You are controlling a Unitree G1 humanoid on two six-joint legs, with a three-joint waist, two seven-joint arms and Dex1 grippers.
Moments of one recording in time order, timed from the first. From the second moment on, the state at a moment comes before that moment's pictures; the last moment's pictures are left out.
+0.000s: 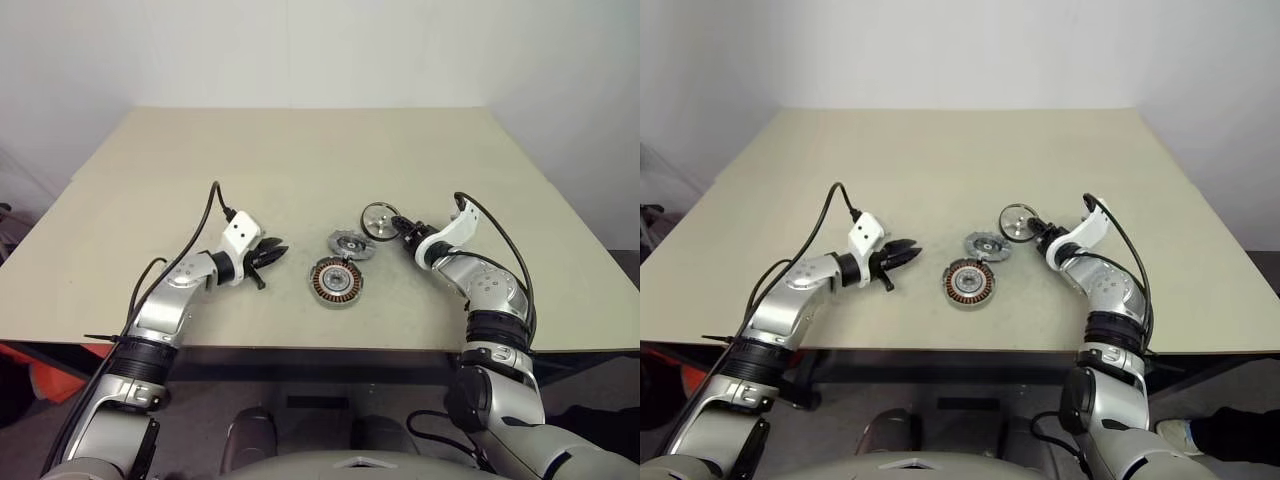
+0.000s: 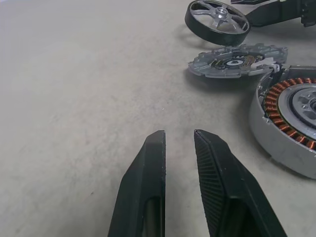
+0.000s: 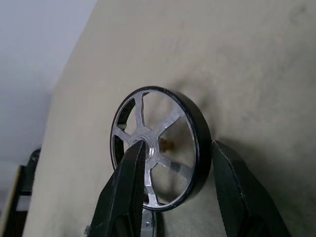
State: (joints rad) left arm -0.38 0.41 -0.12 0.15 -0.17 0.27 -0.76; right arm -0.59 -0.12 -0.54 0.42 0.71 0.81 0.08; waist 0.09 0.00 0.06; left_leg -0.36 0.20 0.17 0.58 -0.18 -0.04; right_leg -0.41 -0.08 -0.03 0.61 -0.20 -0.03
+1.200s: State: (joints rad) left arm -0.38 0.41 -0.12 0.15 -0.15 0.27 -0.76; right arm -0.63 -0.07 -0.72 0.31 1.17 1.04 -0.07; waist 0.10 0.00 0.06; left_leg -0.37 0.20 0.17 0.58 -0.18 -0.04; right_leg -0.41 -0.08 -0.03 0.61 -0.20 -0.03
